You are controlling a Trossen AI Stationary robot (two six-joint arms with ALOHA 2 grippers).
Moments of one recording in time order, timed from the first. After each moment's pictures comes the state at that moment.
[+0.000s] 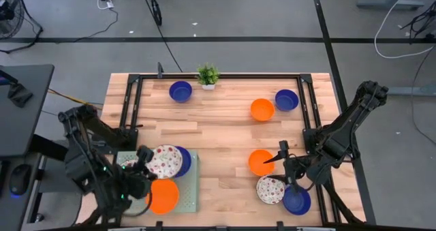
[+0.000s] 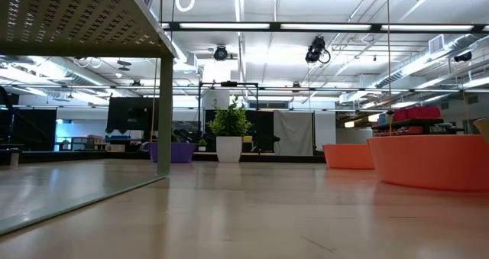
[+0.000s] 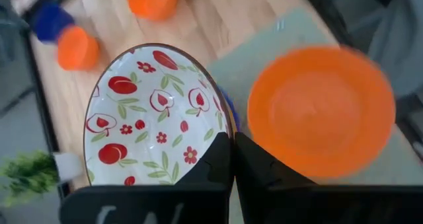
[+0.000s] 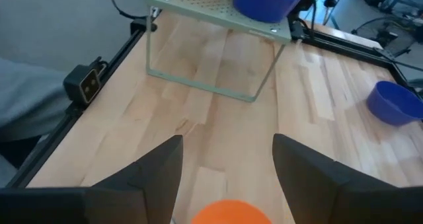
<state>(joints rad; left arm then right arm) -0.96 1.57 1.90 -1.57 -0.53 -0.32 0.85 1.09 0.78 -0.30 0.65 0.18</state>
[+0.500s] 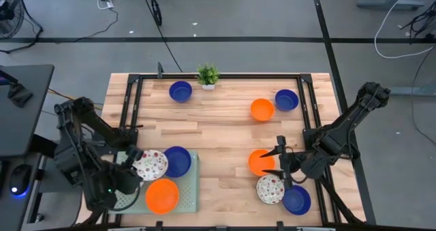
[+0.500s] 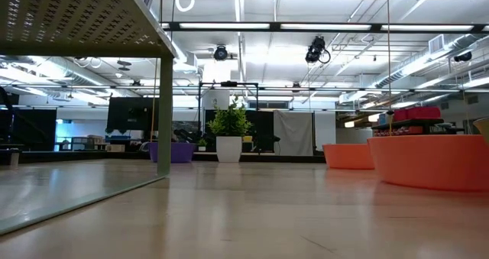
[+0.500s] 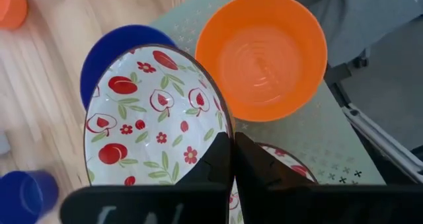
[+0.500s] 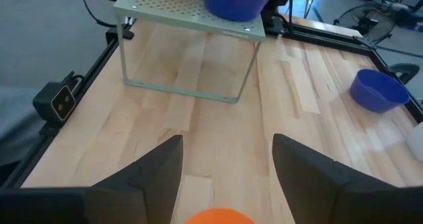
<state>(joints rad) -1.02 1.46 1.79 -1.57 -0.37 -0.46 0.77 1.09 0.78 -0.28 0.65 0.21</state>
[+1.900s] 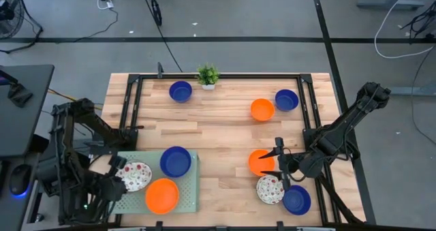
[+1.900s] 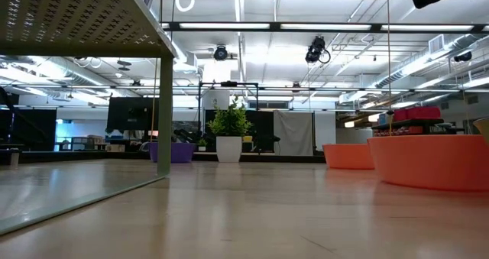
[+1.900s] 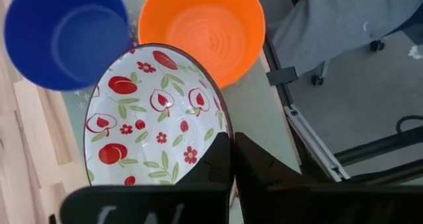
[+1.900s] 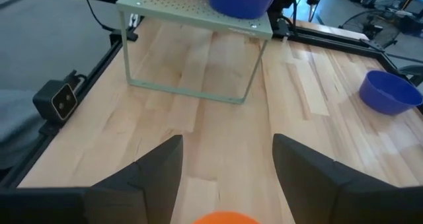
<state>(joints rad) -1.22 1.47 1.78 -1.57 -0.35 -0.86 0.77 1.09 0.68 -0.13 0.63 0.18</state>
